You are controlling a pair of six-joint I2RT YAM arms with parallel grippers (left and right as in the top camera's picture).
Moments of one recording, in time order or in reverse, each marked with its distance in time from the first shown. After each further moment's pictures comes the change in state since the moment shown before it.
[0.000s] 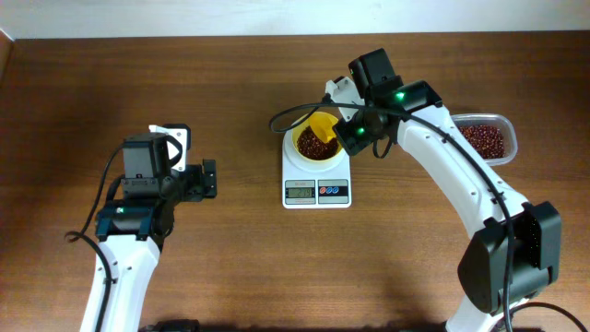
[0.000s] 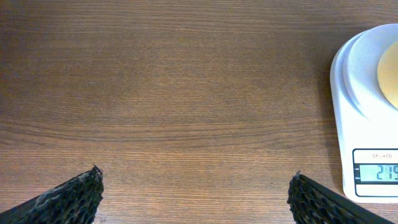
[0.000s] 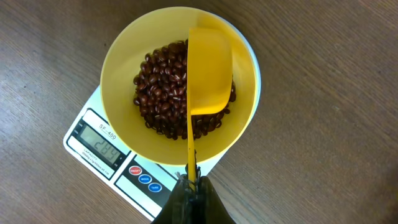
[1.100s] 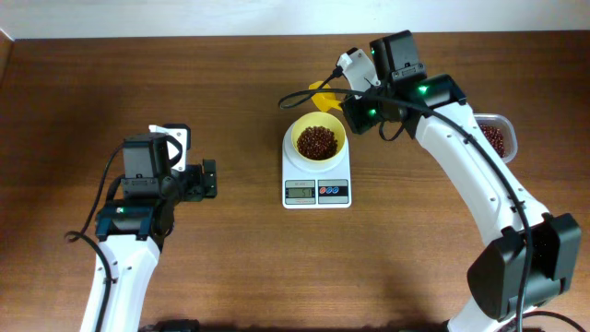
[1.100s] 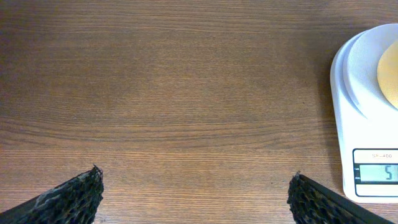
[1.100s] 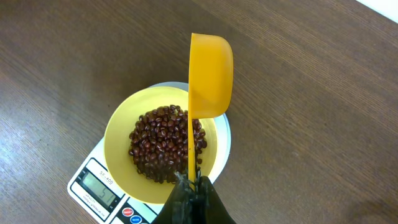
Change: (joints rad) left arm 0.000 0.000 0.000 0.000 0.000 0.000; right arm -0.058 -0.046 0.029 0.132 -0.063 0.003
